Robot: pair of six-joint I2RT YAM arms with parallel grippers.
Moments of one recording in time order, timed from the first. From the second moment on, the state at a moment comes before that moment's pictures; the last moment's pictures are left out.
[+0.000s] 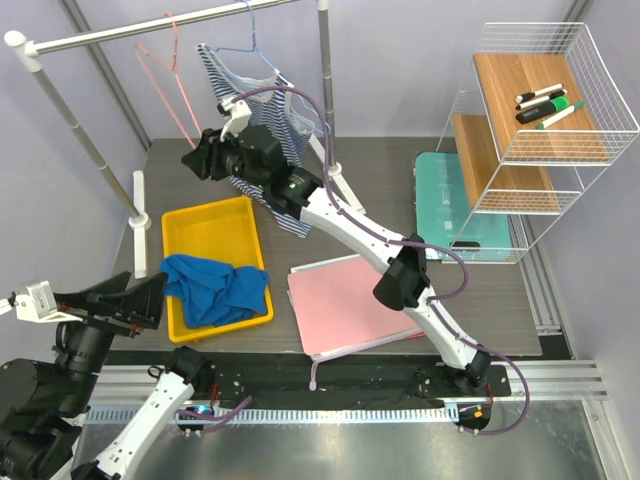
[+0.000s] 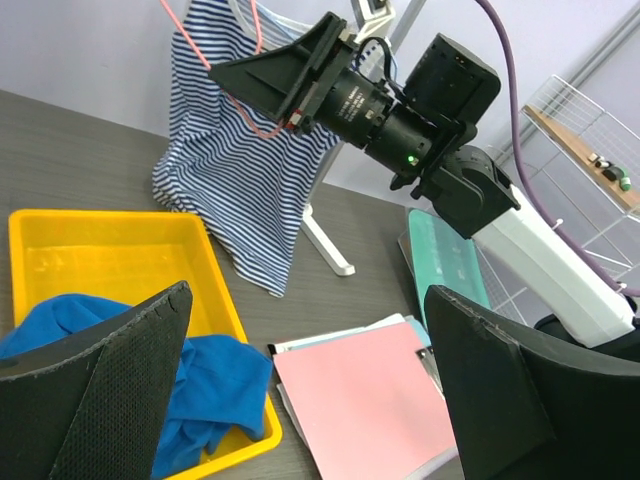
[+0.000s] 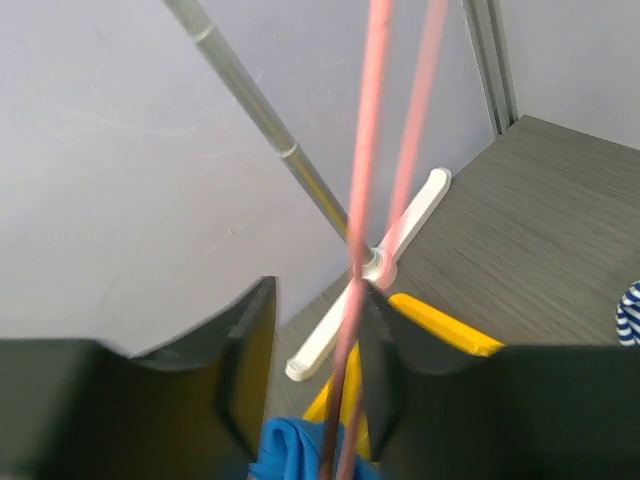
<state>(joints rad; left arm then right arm) -0.46 0.24 1.28 -0.91 -0.26 -0.46 0.95 2.41 2.60 -0.14 -0.04 0.47</state>
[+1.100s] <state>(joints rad) -0.46 0.78 1.42 -0.75 0.24 -0.77 1.07 1.18 1.41 -0.51 0.36 0.47</state>
